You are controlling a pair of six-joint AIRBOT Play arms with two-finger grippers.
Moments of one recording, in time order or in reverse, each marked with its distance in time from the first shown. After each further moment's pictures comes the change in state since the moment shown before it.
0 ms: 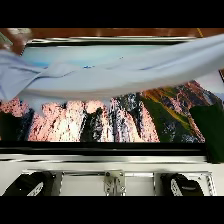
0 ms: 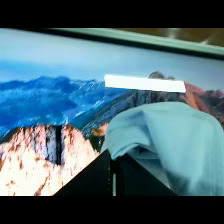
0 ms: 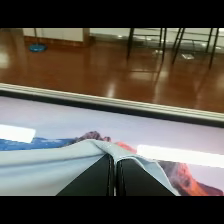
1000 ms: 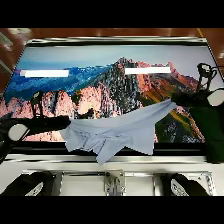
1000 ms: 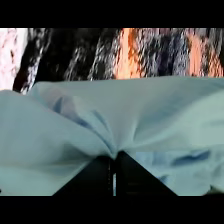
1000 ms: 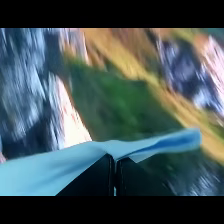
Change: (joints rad) left arm 0.001 -0.192 -0.928 -0.409 0.589 -0.099; right arm -0.003 -0.480 -0.552 -0.060 -0.241 0.172
